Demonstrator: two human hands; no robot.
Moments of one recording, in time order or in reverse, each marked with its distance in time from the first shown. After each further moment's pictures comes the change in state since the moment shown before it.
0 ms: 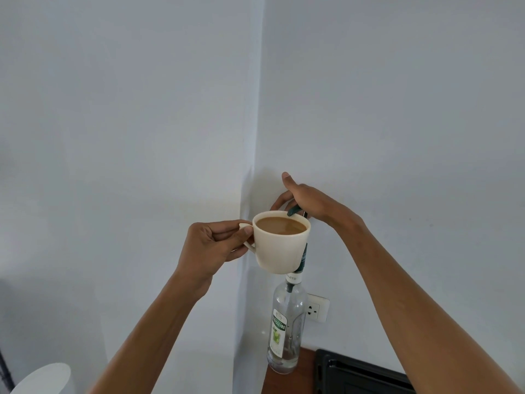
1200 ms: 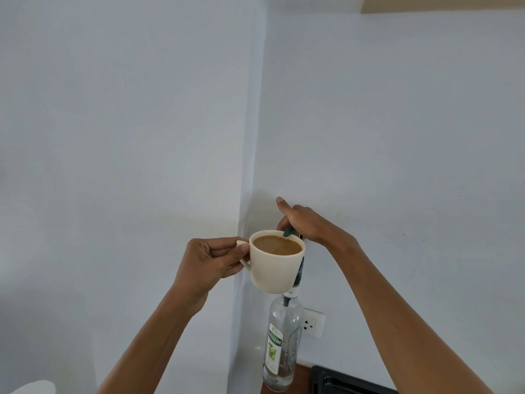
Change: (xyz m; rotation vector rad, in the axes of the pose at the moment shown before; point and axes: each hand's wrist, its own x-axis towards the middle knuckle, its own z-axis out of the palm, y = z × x) left_hand 0.003 -0.008 -0.006 -0.013 -0.033 -0.025; right_hand 0.001 0.013 0.011 -0.057 0.027 0.014
